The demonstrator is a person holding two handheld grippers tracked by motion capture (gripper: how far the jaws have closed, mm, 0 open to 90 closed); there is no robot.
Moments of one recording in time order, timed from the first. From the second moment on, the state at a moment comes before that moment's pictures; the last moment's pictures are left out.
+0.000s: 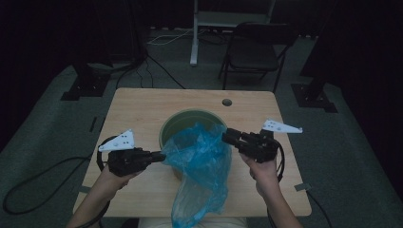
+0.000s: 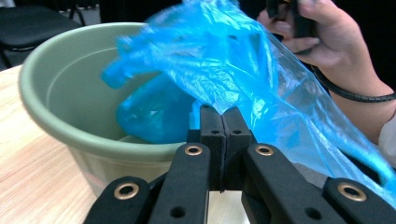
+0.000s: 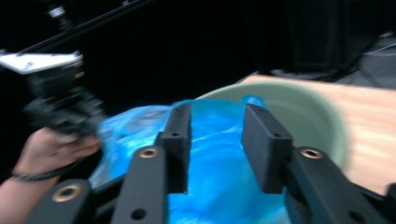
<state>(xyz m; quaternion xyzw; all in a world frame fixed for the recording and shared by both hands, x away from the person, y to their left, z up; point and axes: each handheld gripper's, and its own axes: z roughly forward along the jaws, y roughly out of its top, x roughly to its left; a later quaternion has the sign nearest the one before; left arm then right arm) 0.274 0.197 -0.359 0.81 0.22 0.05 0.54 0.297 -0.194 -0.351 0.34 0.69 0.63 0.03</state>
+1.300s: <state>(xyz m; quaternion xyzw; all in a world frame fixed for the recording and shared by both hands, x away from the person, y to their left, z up) 0.268 0.240 -0.350 0.78 0.26 0.10 0.56 0.280 -0.247 -0.351 0.37 0.70 0.61 0.10</state>
